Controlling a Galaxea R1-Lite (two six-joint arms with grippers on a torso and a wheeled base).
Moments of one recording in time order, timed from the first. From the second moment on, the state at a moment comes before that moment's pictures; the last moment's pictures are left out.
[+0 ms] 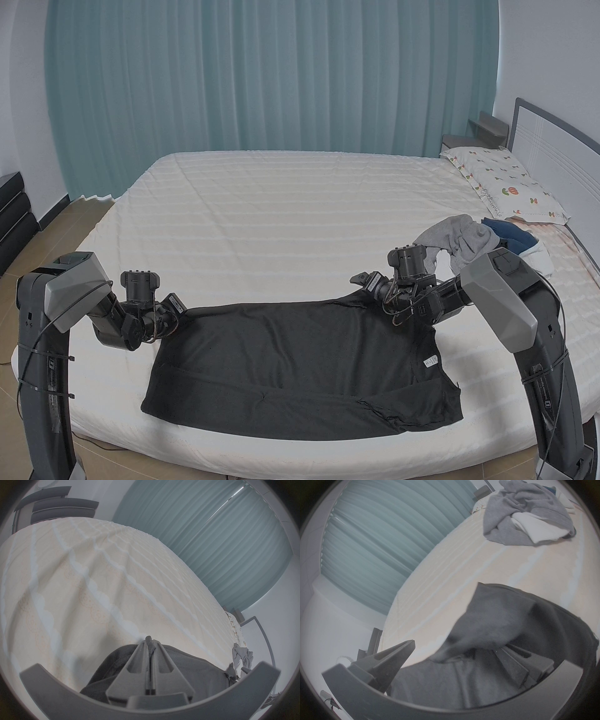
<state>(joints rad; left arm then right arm) 0.00 2.49 -1.13 -0.77 -0.07 -0.73 0.34 2.68 -1.75 -0.43 0.03 0.86</state>
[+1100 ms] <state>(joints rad) 0.01 2.50 -1.14 -0.77 -0.07 -0.74 0.26 2.79 -2.00 -0.40 -0.05 0.82</state>
